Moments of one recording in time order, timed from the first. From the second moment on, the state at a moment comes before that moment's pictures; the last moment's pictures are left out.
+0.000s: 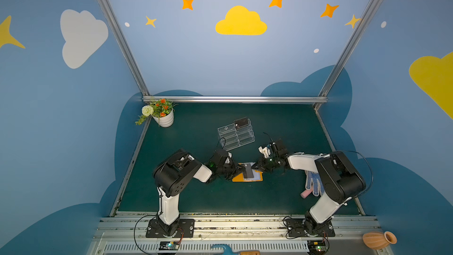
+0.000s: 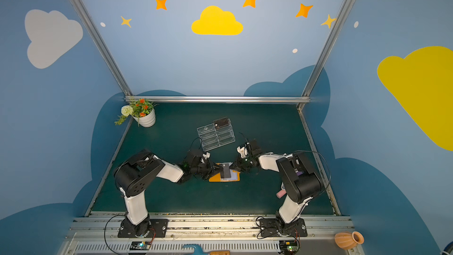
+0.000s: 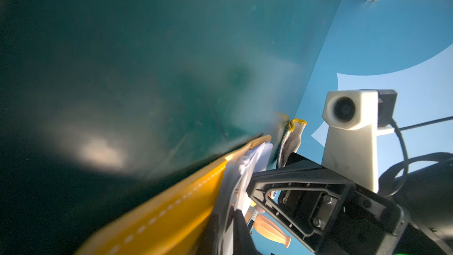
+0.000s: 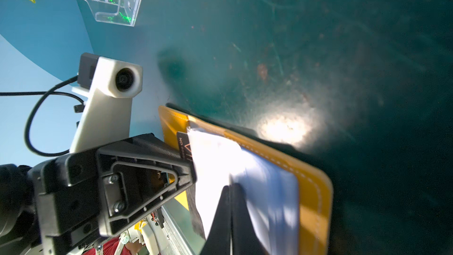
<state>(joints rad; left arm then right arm) -0.68 1.90 0.64 0.64 0.52 -1.40 0.46 1.70 0.73 -0.09 -0.66 0.68</state>
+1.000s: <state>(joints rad) -0.59 1.80 0.57 0.65 0.59 -1.31 0.46 1.69 0.72 -0.09 -0.66 0.68</state>
